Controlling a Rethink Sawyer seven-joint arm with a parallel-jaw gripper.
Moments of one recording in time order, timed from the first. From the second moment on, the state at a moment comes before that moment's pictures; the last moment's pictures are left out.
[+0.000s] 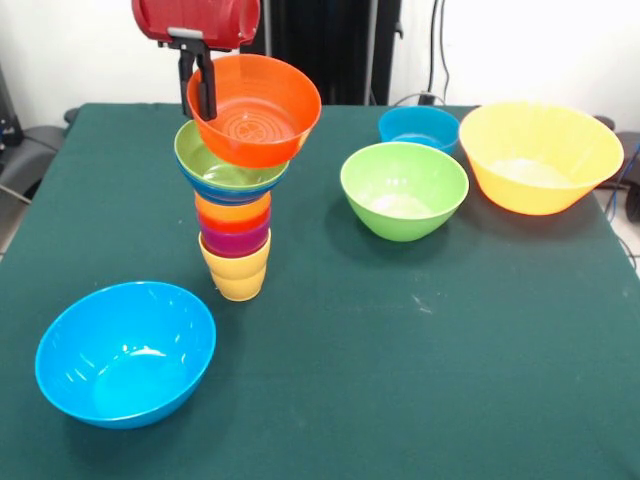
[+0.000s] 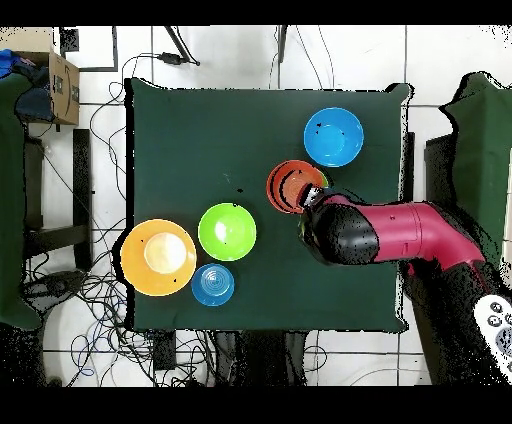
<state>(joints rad) -0.87 -0.90 0.63 1.85 -0.59 0.55 2.25</state>
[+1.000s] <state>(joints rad) -0.90 -0.90 0.65 1.85 -0.60 0.53 2.25</state>
